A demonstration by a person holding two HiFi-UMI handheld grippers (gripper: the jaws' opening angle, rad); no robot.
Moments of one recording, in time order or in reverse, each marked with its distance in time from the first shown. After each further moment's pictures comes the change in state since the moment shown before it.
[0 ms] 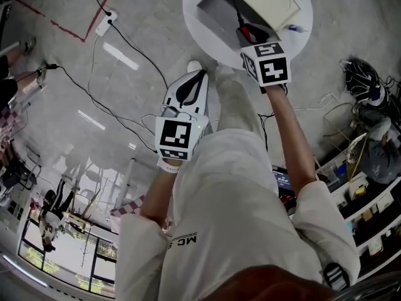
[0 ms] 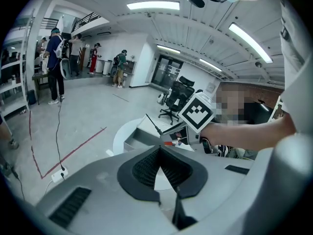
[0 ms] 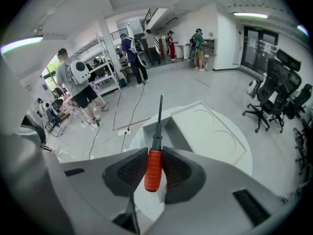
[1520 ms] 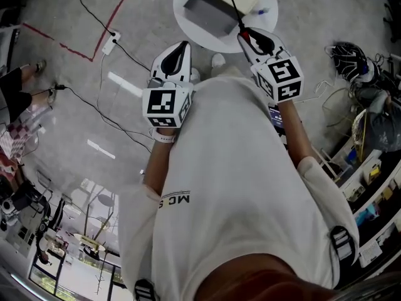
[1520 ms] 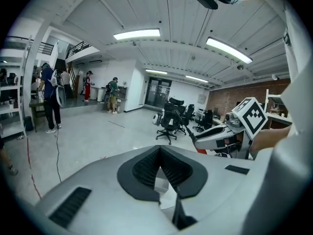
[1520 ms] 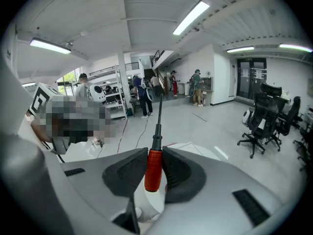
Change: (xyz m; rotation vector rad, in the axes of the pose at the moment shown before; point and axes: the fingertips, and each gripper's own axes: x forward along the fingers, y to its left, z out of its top) left arm -0.095 -0.034 0.090 0.151 -0.248 -0.008; right arm -0.222 0.065 0.018 -0.084 -0.400 -0.016
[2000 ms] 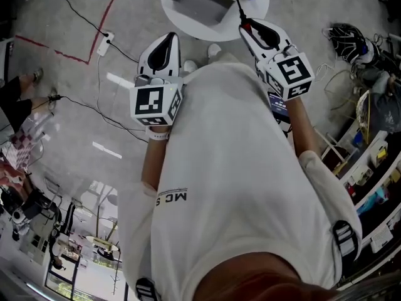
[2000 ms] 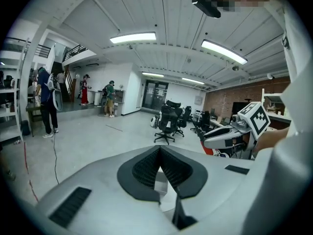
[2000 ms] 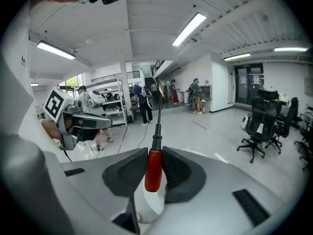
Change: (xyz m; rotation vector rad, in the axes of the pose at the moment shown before) left arm -0.006 -0.027 0.014 0.035 -0.033 -0.026; right arm -0.057 -0.011 -0.006 -0.005 -0.111 -0.007
